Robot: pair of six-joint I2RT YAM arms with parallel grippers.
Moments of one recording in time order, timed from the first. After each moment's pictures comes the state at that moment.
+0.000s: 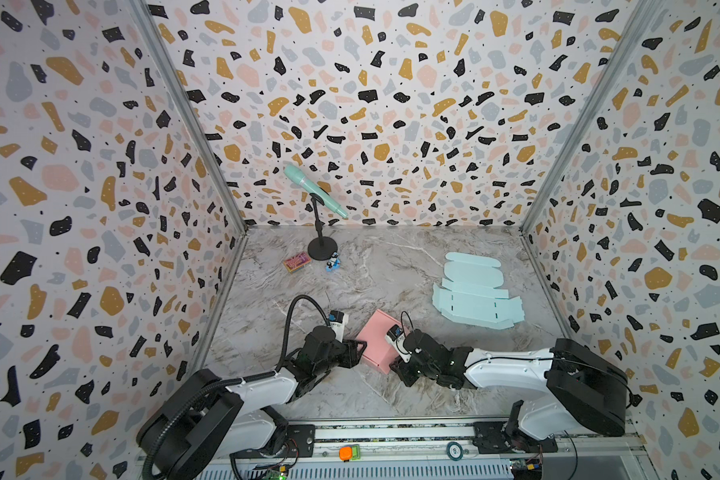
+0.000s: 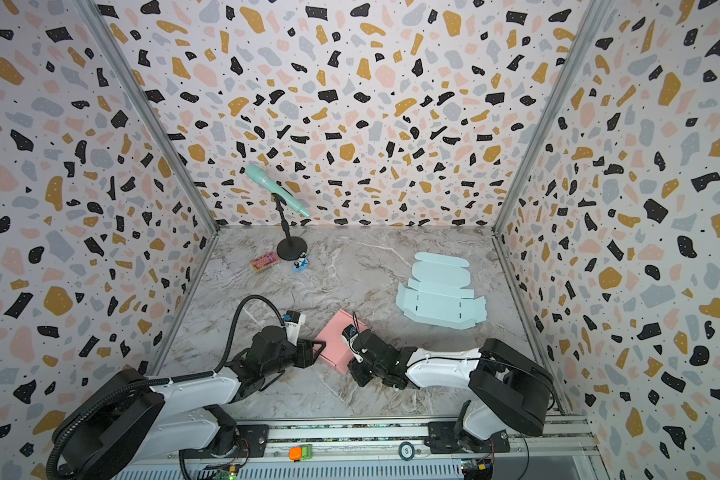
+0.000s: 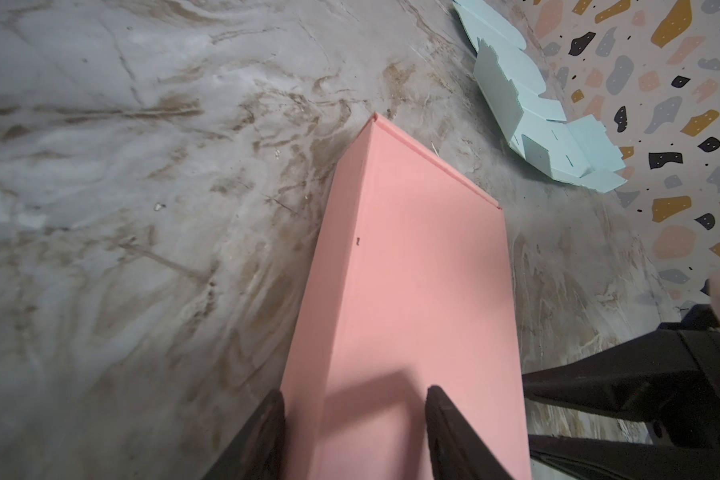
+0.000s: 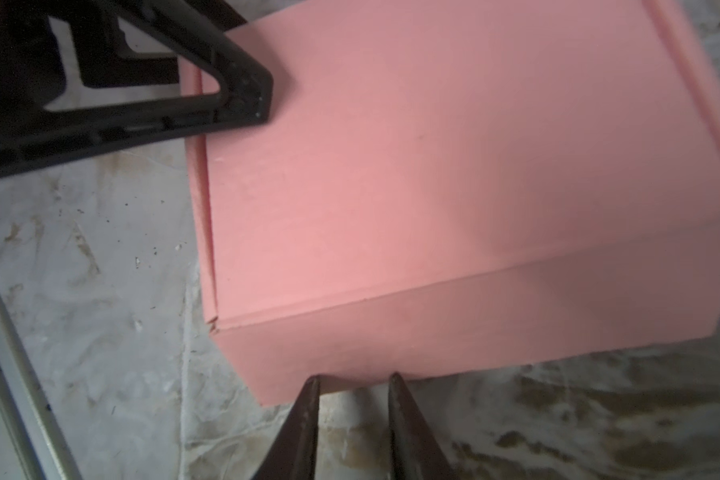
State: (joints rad) left arm -0.63 1.23 0.21 0.42 0.18 -0.54; right arm 1.05 1.48 0.59 0.02 -0.03 0.30
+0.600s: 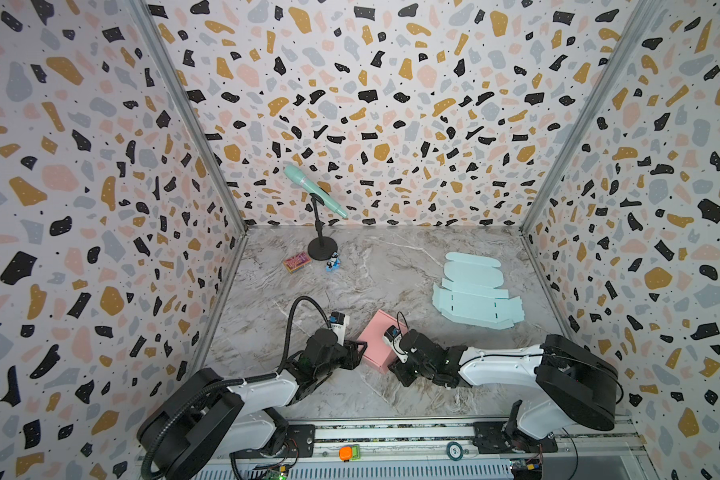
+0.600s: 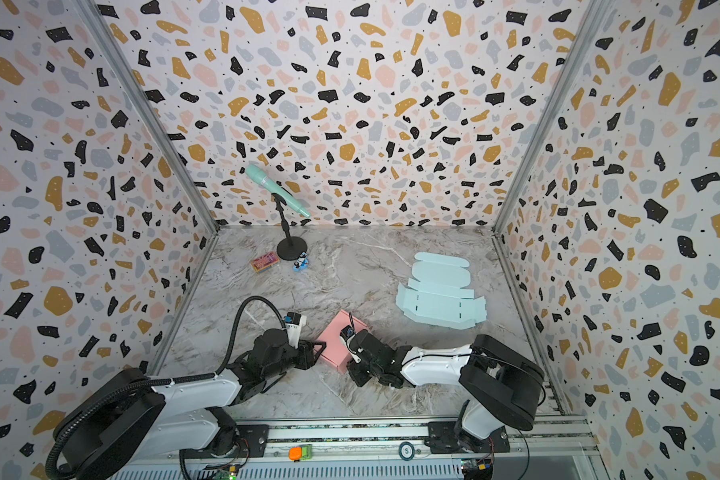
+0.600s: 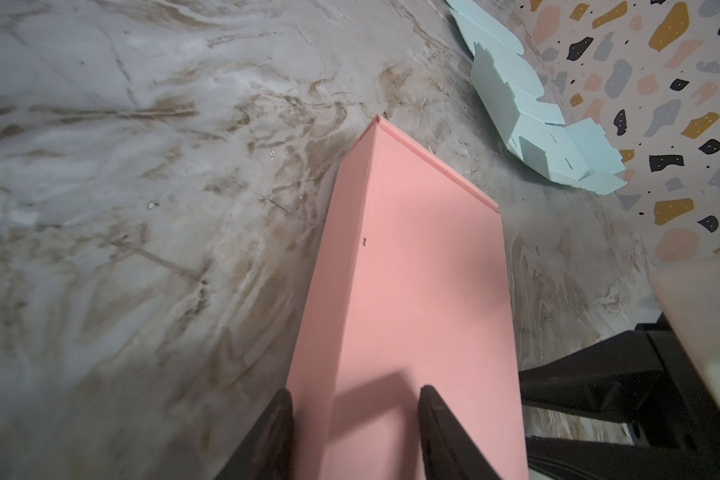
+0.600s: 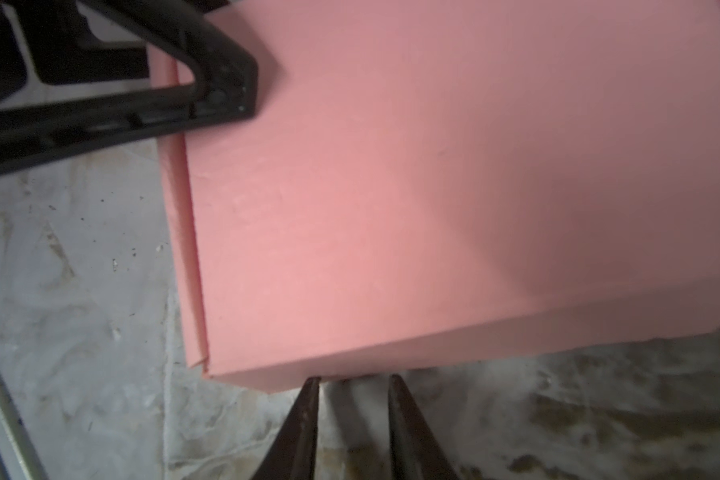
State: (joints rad) left arm -0.67 1.24 0.20 0.45 0.14 -0.57; right arm 1.06 1.52 0.61 0.02 -0.03 0.29
